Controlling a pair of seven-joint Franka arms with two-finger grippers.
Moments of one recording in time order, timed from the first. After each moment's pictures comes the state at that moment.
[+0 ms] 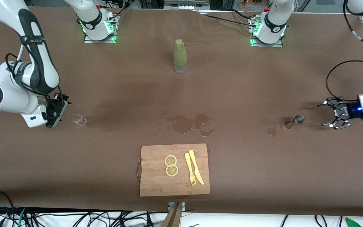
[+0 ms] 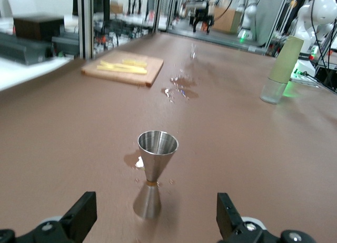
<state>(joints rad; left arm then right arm) 0.63 0.74 0.02 -1.56 -0.87 1.50 2.24 0.05 0.33 -0.11 -1.93 0.03 2.08 -1.14</state>
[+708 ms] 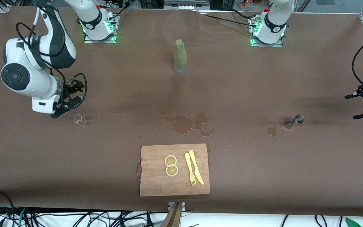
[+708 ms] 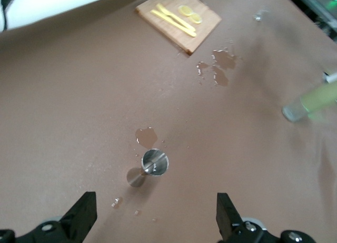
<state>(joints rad) 0.64 0.39 -0.15 -1.56 -0.56 1.60 1.39 0.07 0.18 0.09 -1.87 -0.12 1.79 -0.35</state>
